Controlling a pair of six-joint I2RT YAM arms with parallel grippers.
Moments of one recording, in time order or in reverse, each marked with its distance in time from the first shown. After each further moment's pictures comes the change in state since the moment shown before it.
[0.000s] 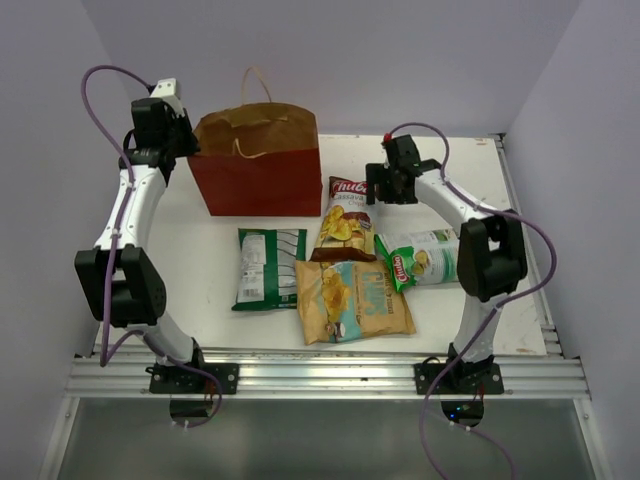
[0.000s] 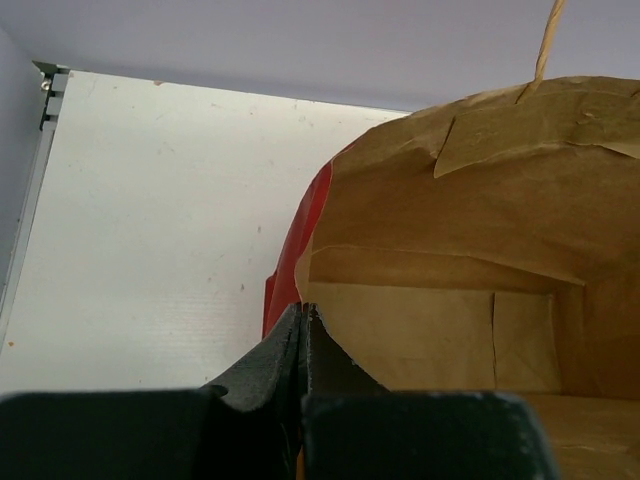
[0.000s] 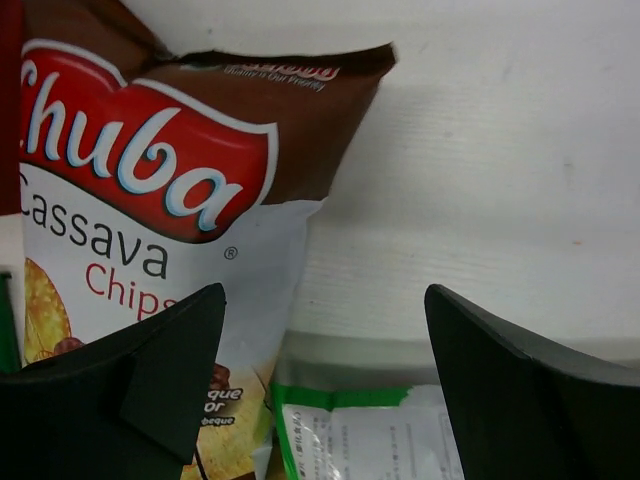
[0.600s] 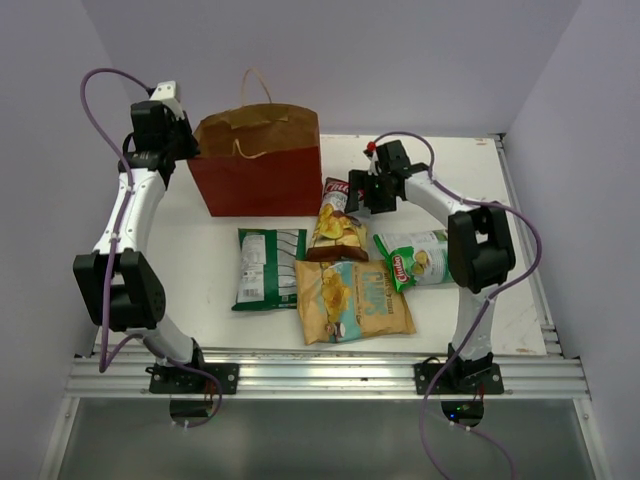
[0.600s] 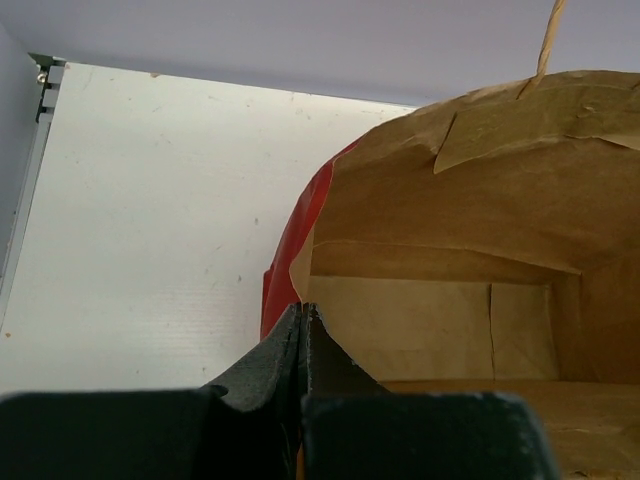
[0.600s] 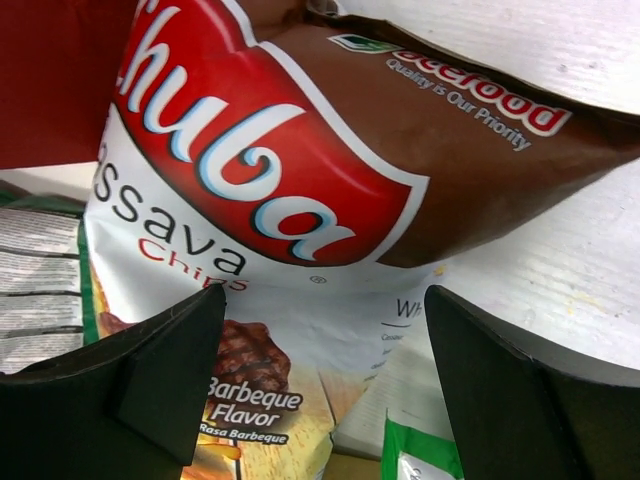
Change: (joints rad) left arm 0.000 -0.032 -0.038 0.003 0.006 -0.006; right arm 0.016 0.140 0.005 0.063 -0.357 0.047
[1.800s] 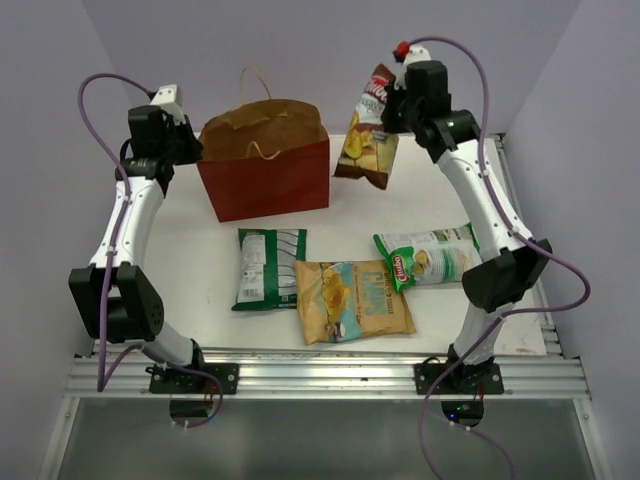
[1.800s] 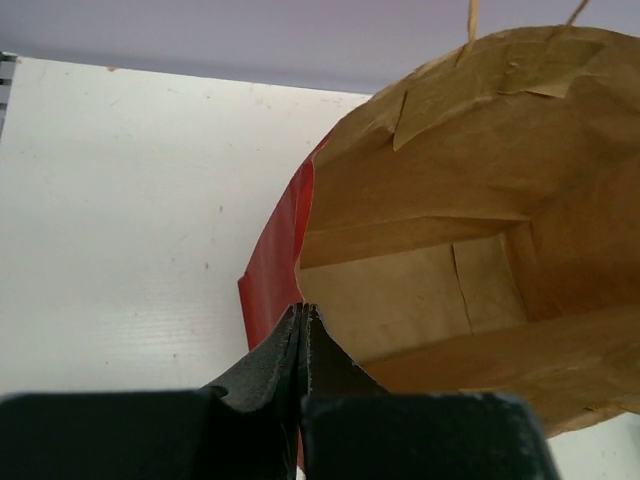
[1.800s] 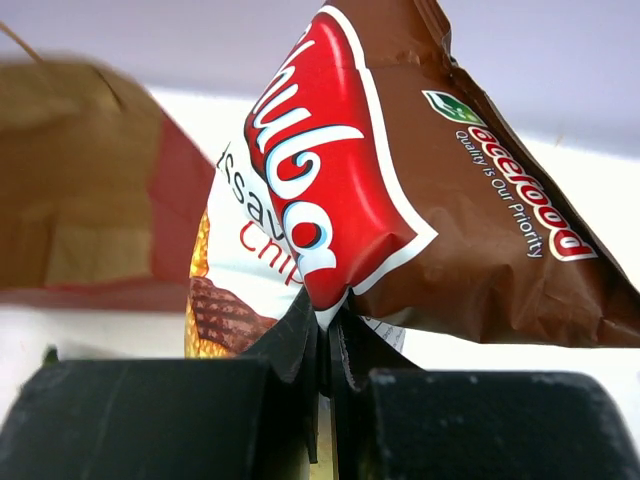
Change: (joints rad) left arm -0.006 -0.076 -0.056 -0.008 0.066 -0.016; right arm 0.018 -0.158 0.550 -0.219 0.325 -0.123
